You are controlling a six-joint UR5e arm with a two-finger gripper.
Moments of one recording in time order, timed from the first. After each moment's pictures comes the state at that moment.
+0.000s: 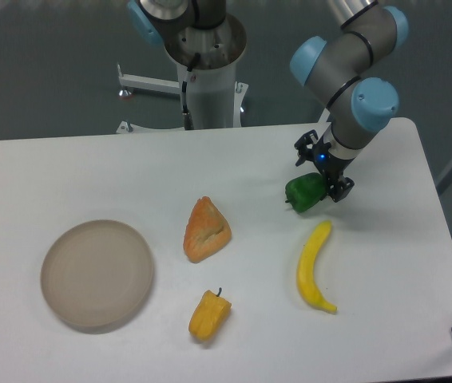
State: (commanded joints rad) arm 2.54 -1.94 -1.70 -1.23 1.46 1.71
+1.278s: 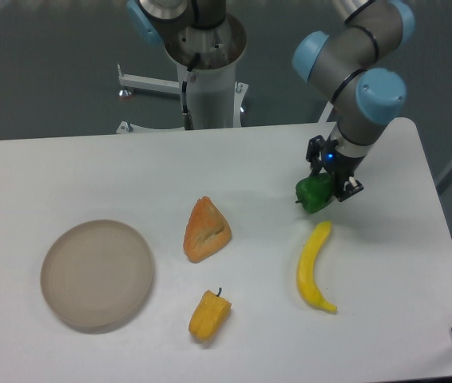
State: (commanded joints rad) arm 2.53 -1.95 -1.50 -1.26 1.47 1.71
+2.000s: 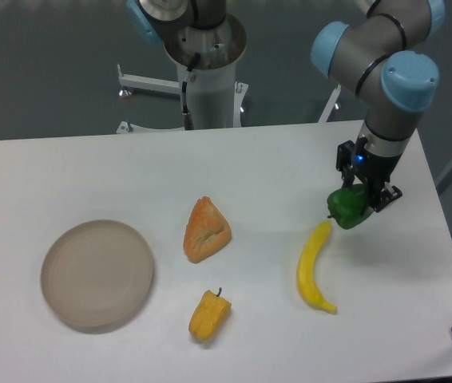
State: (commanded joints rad) arm 2.48 -2.02 -1.32 -1.26 1.52 1.70
